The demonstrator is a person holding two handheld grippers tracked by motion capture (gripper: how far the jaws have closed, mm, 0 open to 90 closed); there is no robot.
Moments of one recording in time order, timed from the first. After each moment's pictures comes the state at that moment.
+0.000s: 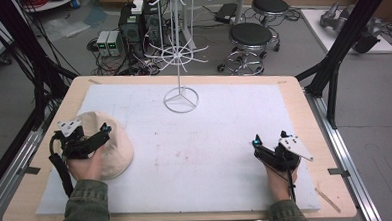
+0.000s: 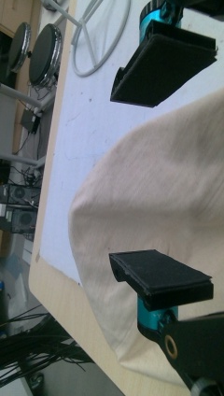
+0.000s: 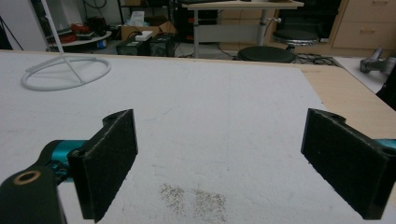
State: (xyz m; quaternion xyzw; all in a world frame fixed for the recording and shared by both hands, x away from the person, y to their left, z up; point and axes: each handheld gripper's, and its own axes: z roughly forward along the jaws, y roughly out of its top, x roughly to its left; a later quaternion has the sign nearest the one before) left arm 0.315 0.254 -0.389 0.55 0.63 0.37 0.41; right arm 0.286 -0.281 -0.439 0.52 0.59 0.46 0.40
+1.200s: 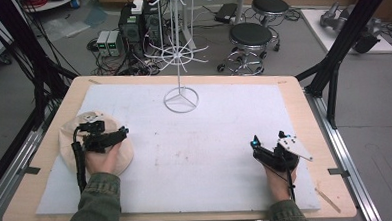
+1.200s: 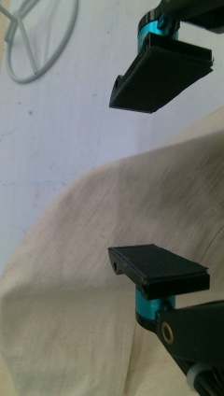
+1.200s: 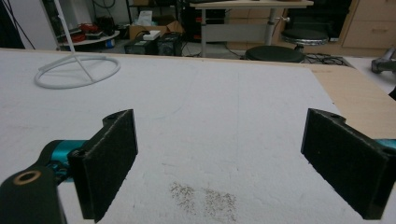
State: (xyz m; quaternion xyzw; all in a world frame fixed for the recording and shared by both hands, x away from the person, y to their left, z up) left arm 0.345 0.228 -0.407 0.61 0.67 0.27 0.34; right arm 0.286 -0.279 -0.439 0.52 0.60 0.47 0.39
